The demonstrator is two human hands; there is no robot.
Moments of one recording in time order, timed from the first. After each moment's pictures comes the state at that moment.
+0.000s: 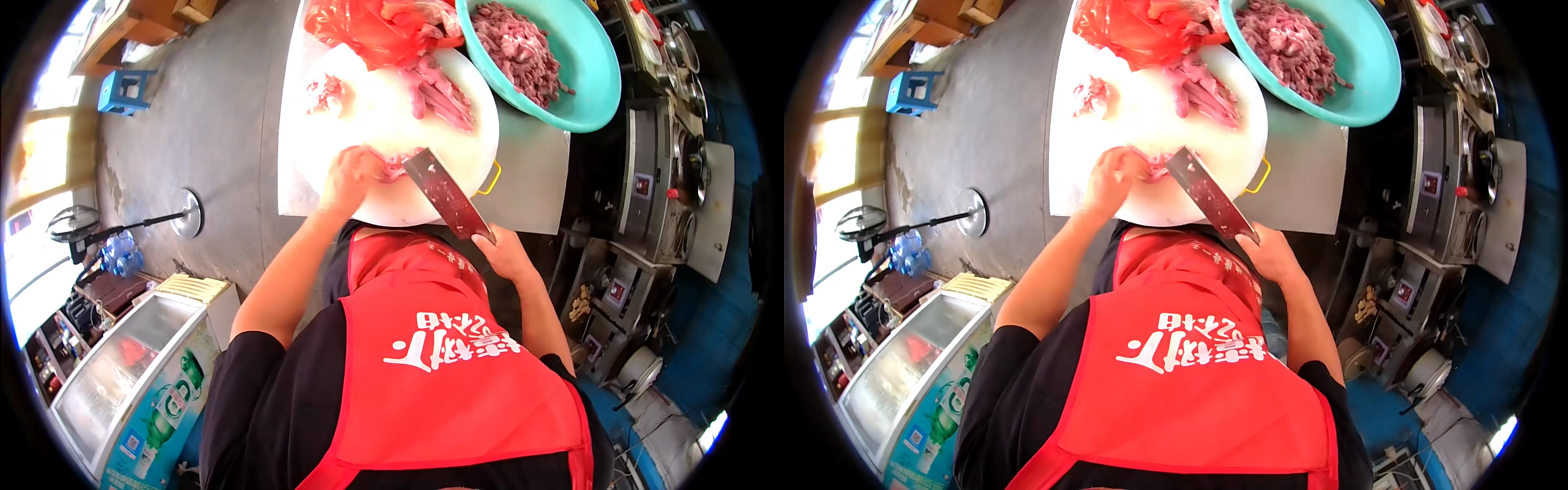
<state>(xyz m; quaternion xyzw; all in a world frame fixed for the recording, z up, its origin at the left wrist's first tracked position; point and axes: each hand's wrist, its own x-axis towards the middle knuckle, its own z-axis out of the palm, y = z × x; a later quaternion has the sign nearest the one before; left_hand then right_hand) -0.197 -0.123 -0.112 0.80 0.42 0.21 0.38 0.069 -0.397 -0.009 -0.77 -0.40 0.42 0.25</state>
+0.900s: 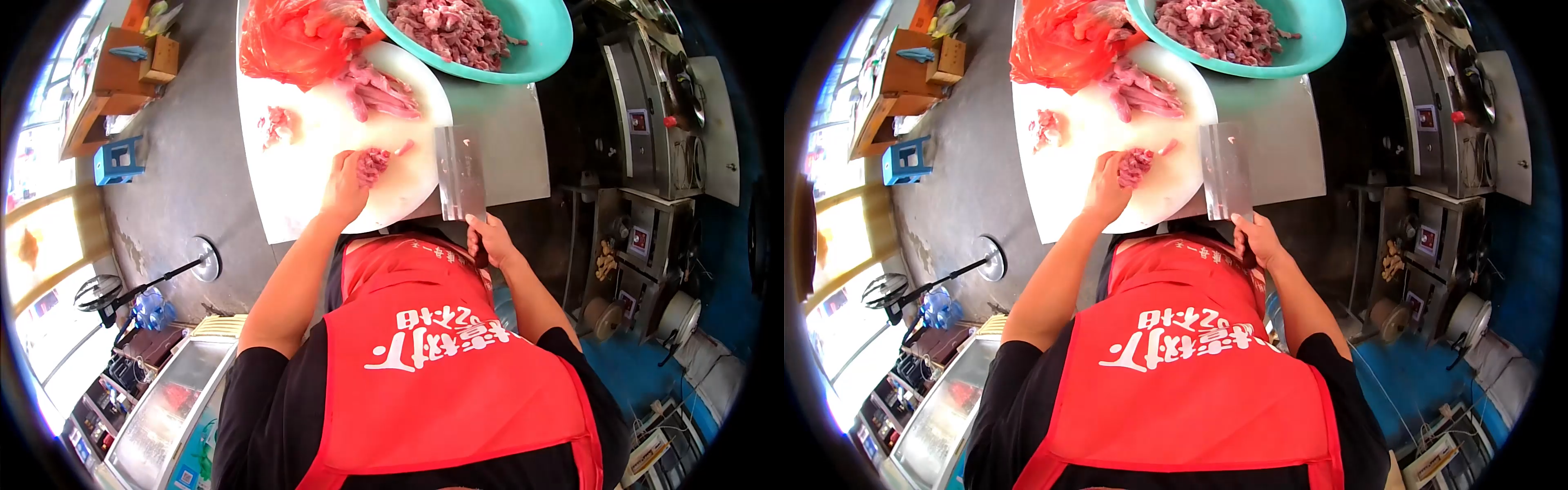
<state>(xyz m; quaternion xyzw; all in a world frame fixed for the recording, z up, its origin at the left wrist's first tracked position) -0.126 -0.145 -0.078 0.86 0.32 0.09 0.38 0.070 -0.459 -0.081 -0.59 0.09 0.61 0.52</state>
